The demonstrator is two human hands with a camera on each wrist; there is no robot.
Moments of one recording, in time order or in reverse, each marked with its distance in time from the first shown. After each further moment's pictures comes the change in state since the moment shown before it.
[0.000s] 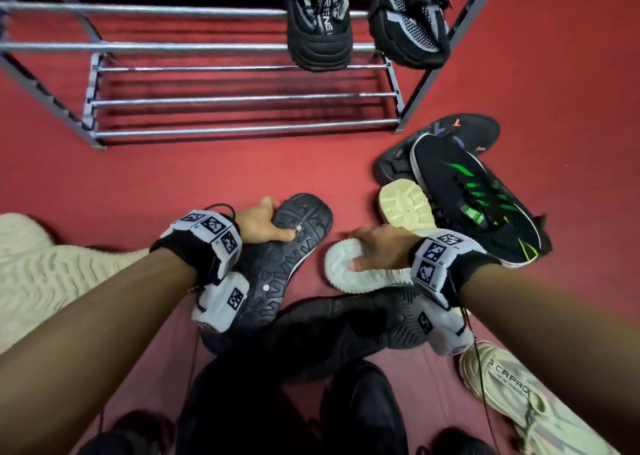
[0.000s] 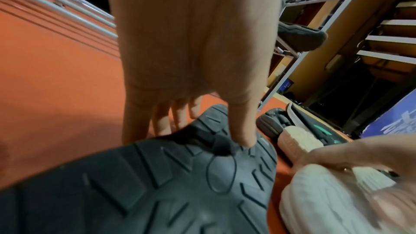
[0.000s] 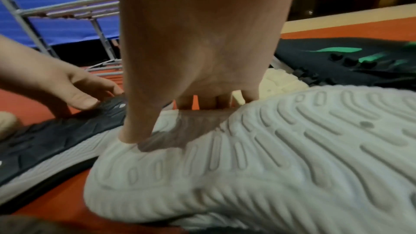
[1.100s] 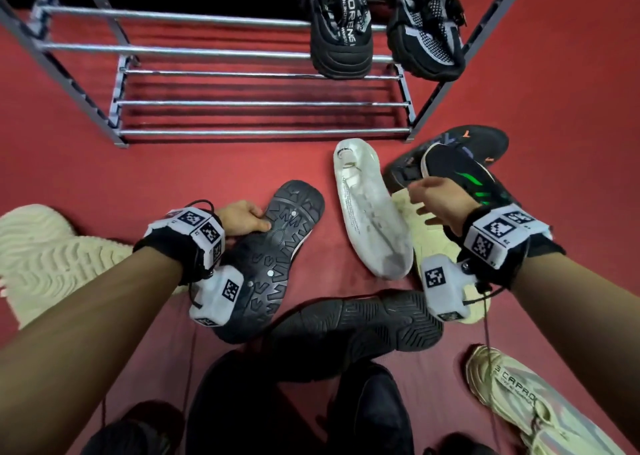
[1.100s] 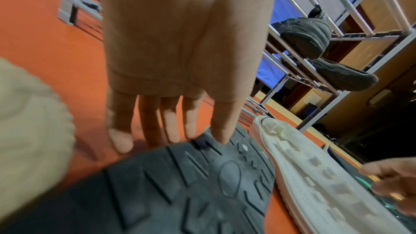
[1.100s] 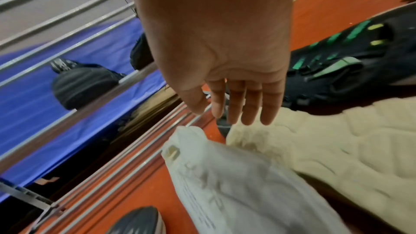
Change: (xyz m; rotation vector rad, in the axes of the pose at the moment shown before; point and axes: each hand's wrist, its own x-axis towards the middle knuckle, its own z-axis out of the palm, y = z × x) left_hand -0.015 -0.031 -0.024 -0.205 0.095 -0.083; right_hand -0.016 0.025 -0.052 0.933 0.484 0.321
